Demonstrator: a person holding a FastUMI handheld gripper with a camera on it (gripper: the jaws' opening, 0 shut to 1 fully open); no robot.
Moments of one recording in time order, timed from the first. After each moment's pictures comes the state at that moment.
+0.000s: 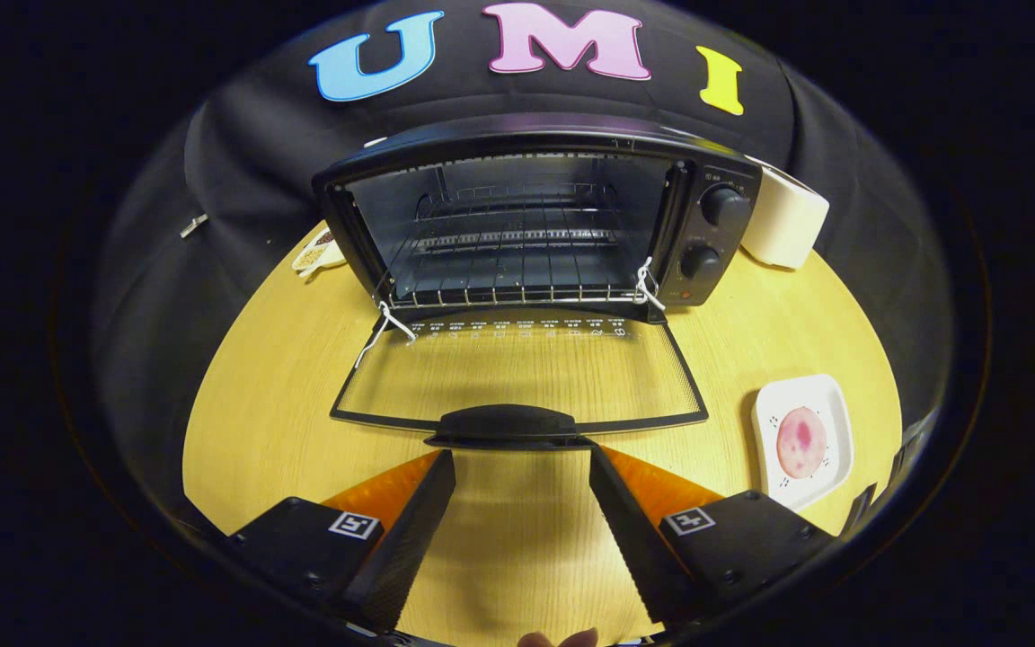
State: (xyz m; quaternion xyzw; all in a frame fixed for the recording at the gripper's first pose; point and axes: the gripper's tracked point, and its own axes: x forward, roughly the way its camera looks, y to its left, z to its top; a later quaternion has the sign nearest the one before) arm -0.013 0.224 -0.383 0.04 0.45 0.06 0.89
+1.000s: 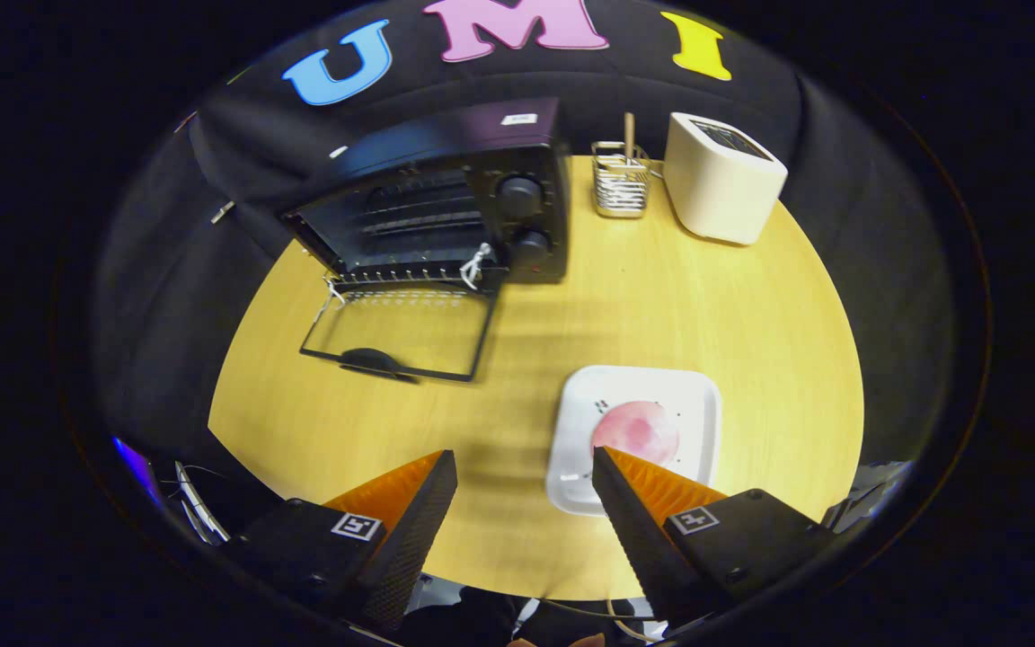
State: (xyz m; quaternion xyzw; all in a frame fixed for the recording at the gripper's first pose) arm -0.037 0.006 -0.347 0.04 0.54 0.13 0.83
